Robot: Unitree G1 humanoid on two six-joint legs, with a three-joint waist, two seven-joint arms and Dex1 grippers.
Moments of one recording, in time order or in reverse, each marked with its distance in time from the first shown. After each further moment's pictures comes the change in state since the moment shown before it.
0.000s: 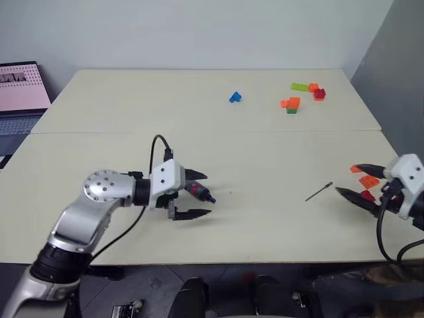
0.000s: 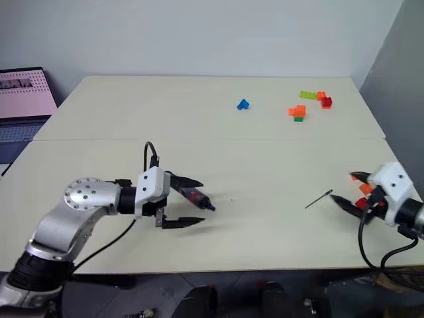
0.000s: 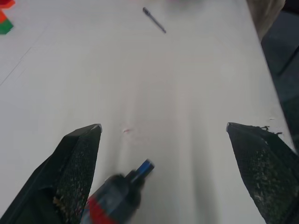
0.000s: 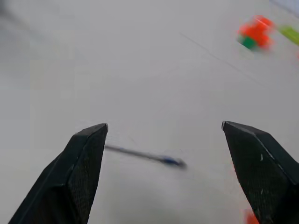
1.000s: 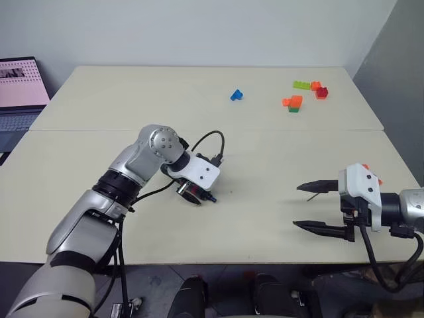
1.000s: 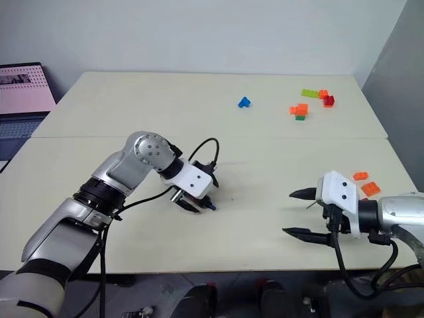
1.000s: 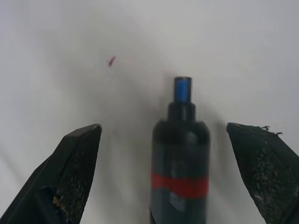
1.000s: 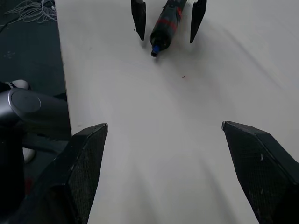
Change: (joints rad) left arm -0.584 -0.250 -0.417 0.654 0.533 -0.509 -0.363; right arm -0.087 -0.082 0.146 -0.273 0.189 0.215 0.073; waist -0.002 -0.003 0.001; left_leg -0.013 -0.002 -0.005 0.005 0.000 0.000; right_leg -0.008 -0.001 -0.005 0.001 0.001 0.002
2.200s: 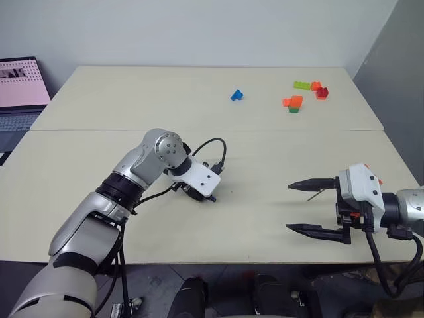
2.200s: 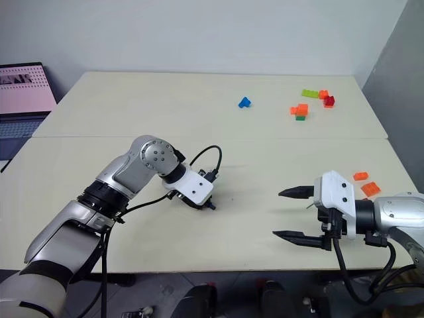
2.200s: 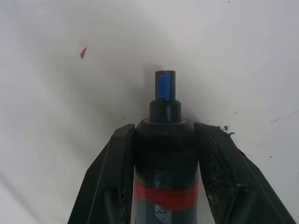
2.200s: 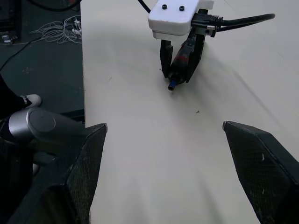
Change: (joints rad) left arm 0.021 0.006 -0.007 -0.018 0.063 -0.016 -0.020; right arm -0.030 0.040 0.000 -0.031 0.062 -0.052 0.020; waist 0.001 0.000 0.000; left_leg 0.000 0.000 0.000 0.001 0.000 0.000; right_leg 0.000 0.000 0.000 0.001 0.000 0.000
